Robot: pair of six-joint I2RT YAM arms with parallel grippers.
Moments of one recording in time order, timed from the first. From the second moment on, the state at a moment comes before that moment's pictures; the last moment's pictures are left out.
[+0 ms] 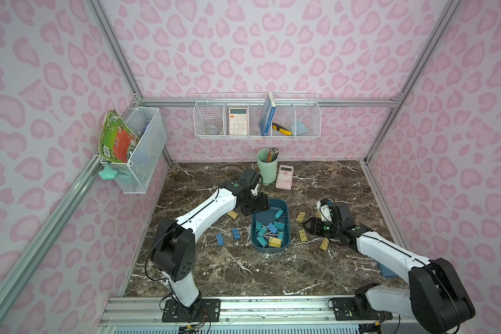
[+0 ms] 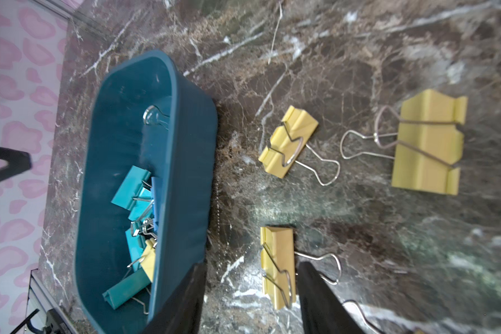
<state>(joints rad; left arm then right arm) -0.55 1.78 1.49 -0.79 0.25 -0.64 0.37 1.24 0.60 -0.16 -0.31 0.51</state>
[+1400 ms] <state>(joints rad) -0.59 2.01 1.74 -0.90 0.19 -0.49 0.30 1.04 0.68 -0.34 -0.24 0.49</state>
